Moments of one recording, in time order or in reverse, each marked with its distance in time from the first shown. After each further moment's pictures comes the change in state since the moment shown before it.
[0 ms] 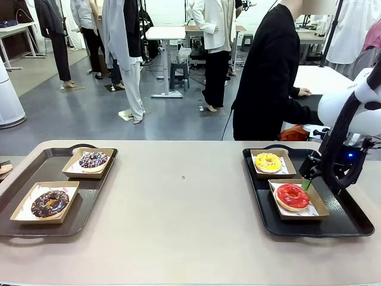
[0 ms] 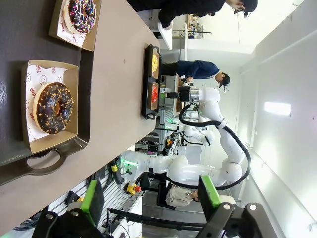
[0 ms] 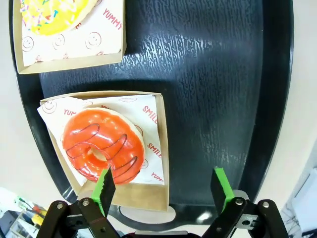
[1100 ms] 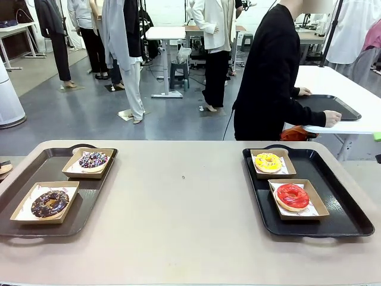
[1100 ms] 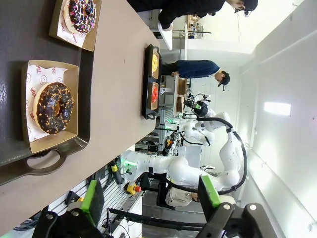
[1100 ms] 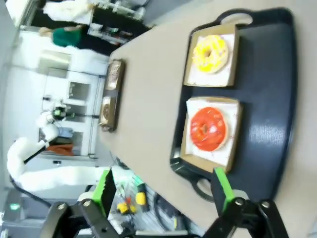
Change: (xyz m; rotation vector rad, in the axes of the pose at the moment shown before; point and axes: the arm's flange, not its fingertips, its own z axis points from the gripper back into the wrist) left arm 0.000 0.000 0.000 0.000 0.000 0.000; right arm -0.095 -0.169 0.104 0.880 -0.401 0.124
